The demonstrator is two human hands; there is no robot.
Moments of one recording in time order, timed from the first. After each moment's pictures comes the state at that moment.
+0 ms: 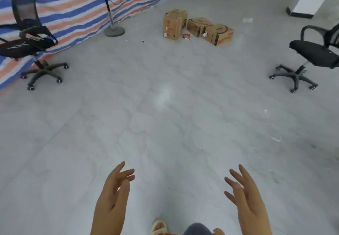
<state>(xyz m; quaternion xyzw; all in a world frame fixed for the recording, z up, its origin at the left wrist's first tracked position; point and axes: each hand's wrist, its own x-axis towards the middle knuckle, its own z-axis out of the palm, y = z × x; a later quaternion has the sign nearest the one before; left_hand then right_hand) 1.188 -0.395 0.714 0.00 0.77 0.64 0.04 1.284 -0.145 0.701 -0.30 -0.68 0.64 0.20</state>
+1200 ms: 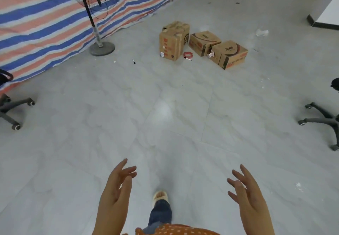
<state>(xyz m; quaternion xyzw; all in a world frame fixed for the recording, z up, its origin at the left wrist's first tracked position) 0.528 -0.035 0.701 -0.01 0.77 0.64 0.04 0.625 0.223 0.671 -0.32 -0.70 0.62 0.17</state>
